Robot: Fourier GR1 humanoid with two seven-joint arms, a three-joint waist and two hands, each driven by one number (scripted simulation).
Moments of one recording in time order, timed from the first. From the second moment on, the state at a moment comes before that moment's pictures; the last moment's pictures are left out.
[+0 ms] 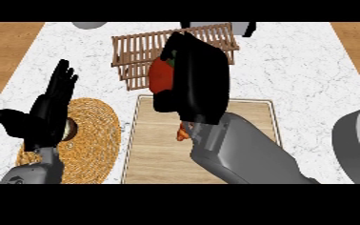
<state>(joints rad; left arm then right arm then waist) -0.11 0.14 0.08 -1.66 -0.02 0.12 0.16 -0.84 -0.01 0.53 -1.58 0.97 -0.12 1.12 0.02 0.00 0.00</state>
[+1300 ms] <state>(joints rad) -0.12 0.14 0.08 -1.67 -0.02 0.10 0.17 -1.12 0.00 0.33 -0.73 0.60 -0.69 0.70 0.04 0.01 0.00</state>
